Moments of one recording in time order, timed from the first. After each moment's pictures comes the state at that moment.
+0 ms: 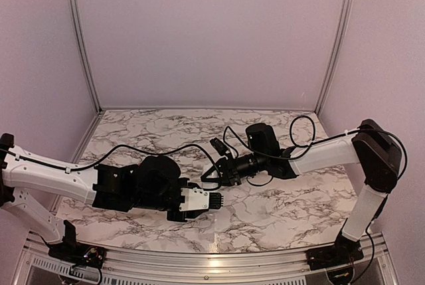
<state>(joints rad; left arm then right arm) -1.27 1.43 0.87 -0.07 -0.07 0.59 0.80 1.75 0.92 0.36 -0.91 0.89</state>
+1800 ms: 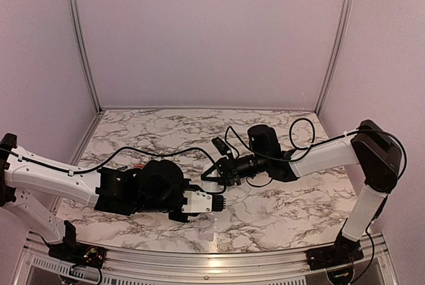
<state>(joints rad) -1.29 1.45 0.87 -0.04 -0.20 0.66 0.80 1.75 0.89 0.44 -0.87 0.93</state>
